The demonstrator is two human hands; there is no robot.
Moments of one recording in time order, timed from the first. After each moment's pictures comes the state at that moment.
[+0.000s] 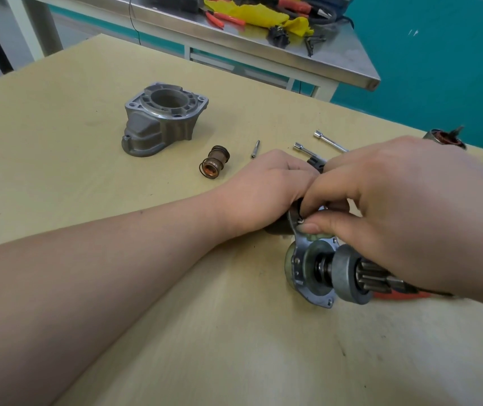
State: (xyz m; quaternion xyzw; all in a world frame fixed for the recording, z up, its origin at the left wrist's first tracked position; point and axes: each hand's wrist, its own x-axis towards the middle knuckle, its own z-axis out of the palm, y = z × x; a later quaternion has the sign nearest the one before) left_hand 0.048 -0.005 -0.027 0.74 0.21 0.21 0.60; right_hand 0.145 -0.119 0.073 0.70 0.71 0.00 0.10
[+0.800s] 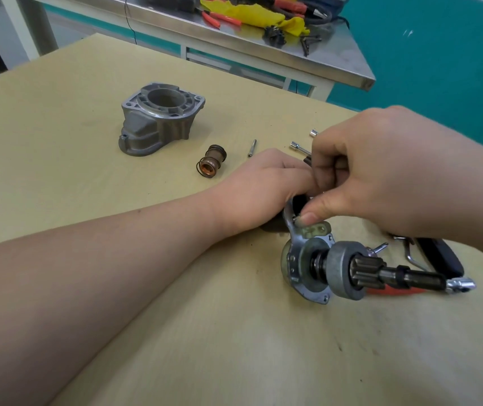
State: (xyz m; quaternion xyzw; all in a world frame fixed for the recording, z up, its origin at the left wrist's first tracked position) left_hand 0.049 -0.007 -0.026 0.74 0.22 0.23 0.60; right_hand 0.162 -0.093 0.073 0.74 0.68 -0.01 0.01
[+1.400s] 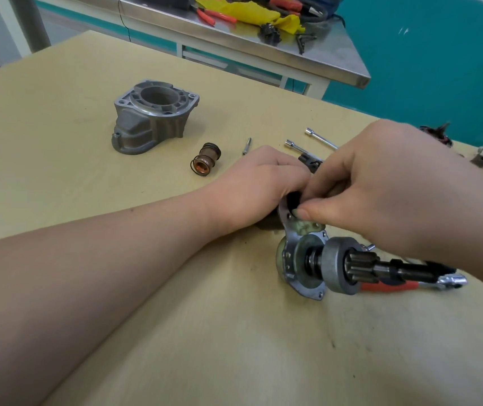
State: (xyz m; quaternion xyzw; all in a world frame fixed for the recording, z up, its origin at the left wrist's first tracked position) left_hand 0.050 -0.006 -0.029 0.74 0.21 0.24 0.59; right_hand 0.165 -0.111 0.060 0.76 0.65 -0.06 -0.08
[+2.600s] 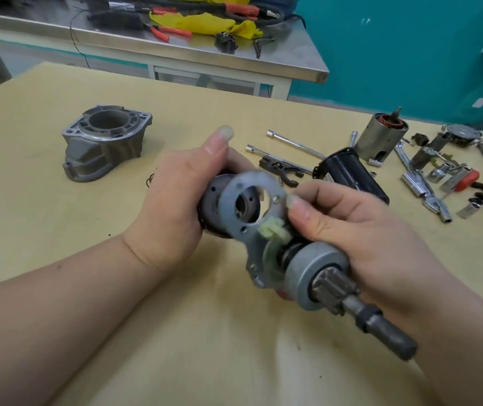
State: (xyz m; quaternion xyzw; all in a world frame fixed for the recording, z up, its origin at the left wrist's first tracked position) left_hand 0.041 -0.024 -0.029 0.63 0.14 0.42 0.64; right_hand 0.184 -0.161 0.005 0.55 0.38 -0.48 -0.56
